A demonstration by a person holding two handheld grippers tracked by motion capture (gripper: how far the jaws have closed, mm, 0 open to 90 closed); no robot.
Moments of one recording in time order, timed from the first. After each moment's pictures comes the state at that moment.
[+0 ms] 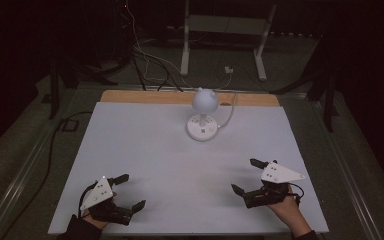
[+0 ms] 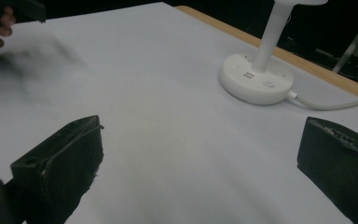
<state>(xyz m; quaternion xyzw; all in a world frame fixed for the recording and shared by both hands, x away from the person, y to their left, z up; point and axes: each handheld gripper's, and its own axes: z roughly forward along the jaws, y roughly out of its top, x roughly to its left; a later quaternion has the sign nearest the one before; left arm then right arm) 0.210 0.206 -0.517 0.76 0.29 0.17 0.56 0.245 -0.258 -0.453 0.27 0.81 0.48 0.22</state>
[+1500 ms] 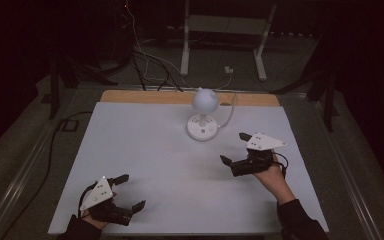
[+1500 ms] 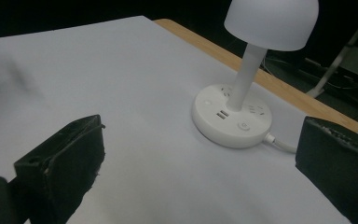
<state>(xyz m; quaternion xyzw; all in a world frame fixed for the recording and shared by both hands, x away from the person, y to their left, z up) 0.210 0.206 -0.516 0.76 0.29 0.17 0.56 0.316 -0.227 -0.434 0.26 0.81 0.47 0.23</state>
